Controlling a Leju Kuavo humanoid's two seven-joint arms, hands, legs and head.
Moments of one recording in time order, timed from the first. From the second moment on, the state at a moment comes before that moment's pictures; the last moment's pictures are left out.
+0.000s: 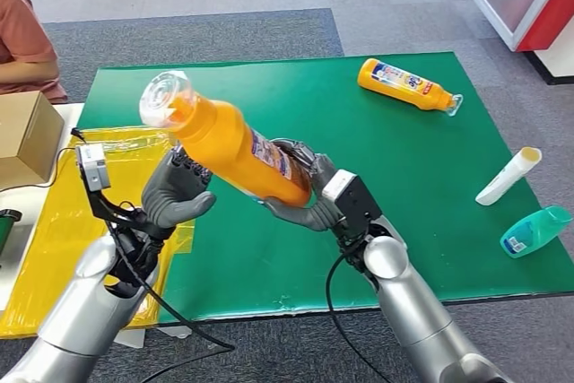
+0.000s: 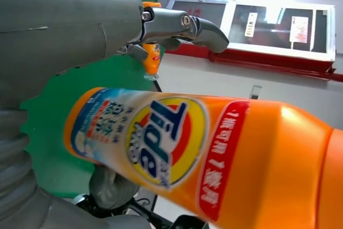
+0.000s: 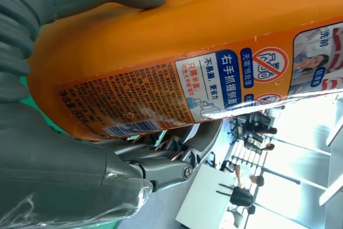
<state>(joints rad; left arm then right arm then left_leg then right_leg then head) -0.39 0.07 -0.43 -1.43 0.63 -0.36 -0.14 -0.40 0.00 0.44 -1.26 0.10 0.14 -0.40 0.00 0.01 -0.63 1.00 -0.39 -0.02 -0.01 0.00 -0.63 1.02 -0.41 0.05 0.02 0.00</state>
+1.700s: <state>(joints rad) -0.45 0.04 -0.51 -1.42 0.69 -0.36 -0.15 -0.42 0.00 0.51 -1.27 0.14 0.10 -0.40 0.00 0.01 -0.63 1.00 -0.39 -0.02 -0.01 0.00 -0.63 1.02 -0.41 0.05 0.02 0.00</state>
